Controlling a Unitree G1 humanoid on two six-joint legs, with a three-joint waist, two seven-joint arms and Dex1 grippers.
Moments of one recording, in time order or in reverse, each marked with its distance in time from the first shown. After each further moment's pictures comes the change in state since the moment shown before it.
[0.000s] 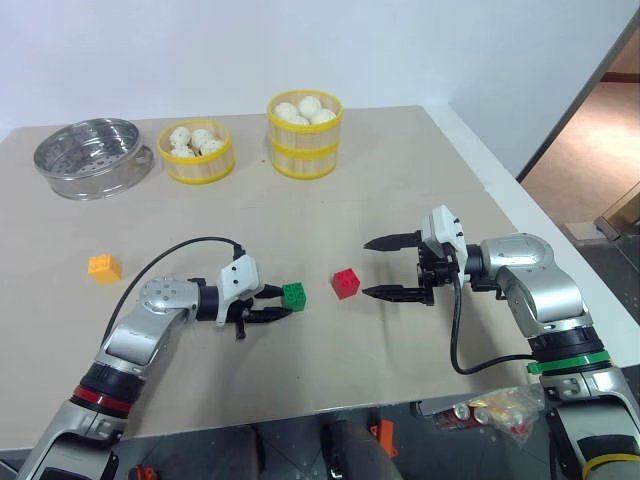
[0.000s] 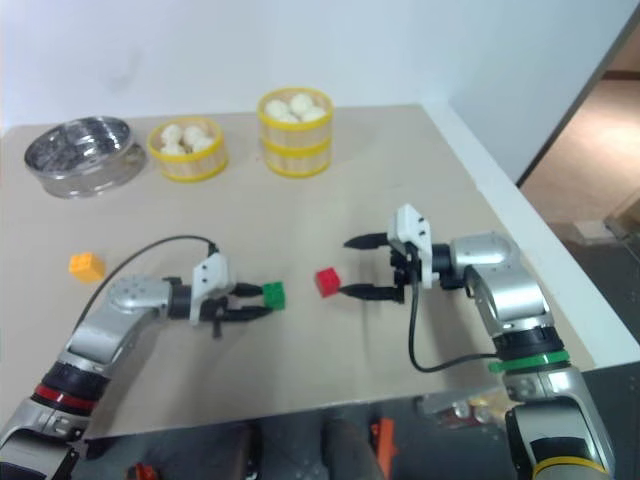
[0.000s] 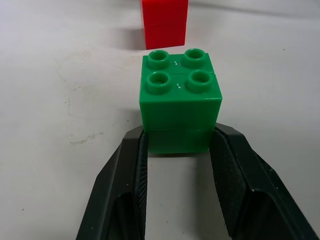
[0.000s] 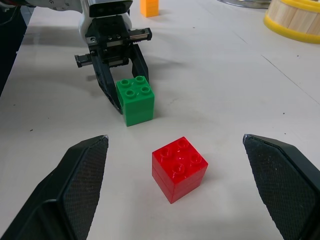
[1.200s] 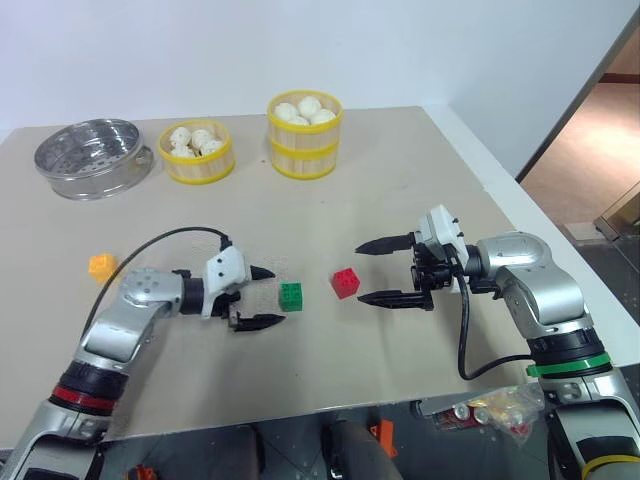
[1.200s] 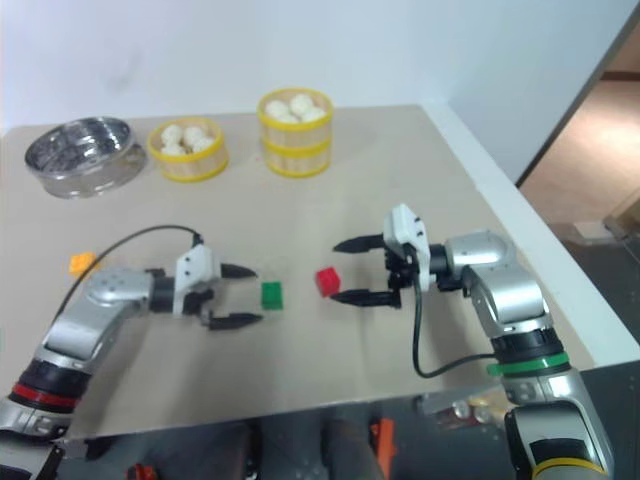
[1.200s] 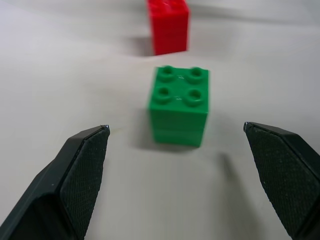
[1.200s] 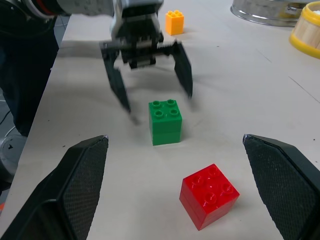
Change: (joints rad) left arm 0.021 0.091 0.113 -0.097 -0.071 0.069 -0.018; right arm 0.006 0.005 -0.001 -0.085 0.052 0.065 0.036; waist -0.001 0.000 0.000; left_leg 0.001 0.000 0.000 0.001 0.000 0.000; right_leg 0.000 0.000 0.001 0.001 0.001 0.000
